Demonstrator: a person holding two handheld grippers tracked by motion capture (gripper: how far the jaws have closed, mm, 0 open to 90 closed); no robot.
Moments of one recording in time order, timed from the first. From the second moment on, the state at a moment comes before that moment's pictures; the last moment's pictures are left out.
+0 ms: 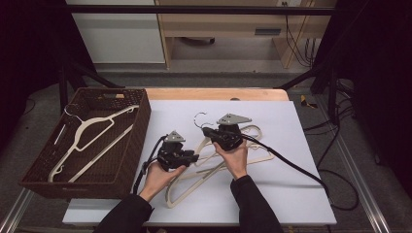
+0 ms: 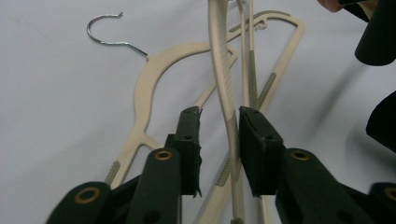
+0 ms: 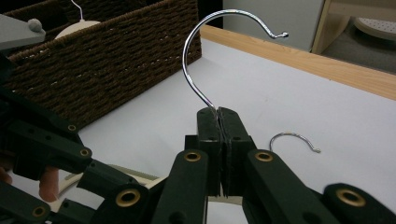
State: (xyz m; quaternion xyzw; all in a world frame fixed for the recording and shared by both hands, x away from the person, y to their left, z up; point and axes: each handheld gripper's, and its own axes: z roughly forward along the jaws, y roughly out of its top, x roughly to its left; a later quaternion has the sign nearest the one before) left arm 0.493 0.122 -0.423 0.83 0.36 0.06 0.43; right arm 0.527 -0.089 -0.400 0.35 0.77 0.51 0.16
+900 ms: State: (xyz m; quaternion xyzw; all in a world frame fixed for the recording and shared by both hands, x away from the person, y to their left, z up) left arm 0.459 0.111 -0.404 0.82 0.33 0.08 0.46; right arm 0.475 -0.122 -0.371 0.31 0.77 0.54 0.17
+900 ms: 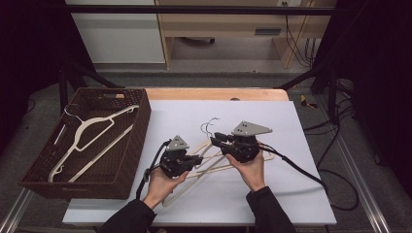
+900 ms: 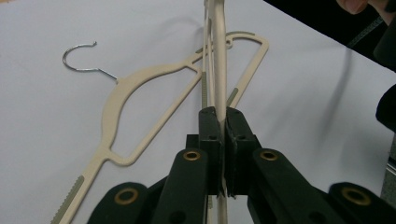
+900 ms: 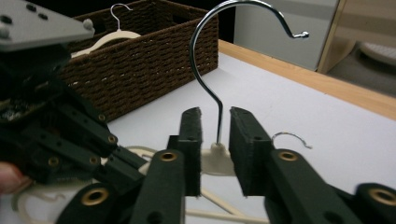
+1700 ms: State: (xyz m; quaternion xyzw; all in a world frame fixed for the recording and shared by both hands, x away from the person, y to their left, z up) left arm 0.435 0.170 -0.358 0.79 0.33 0.11 0.50; right arm 0.428 -0.221 -0.387 0.36 0.73 0.54 0.20
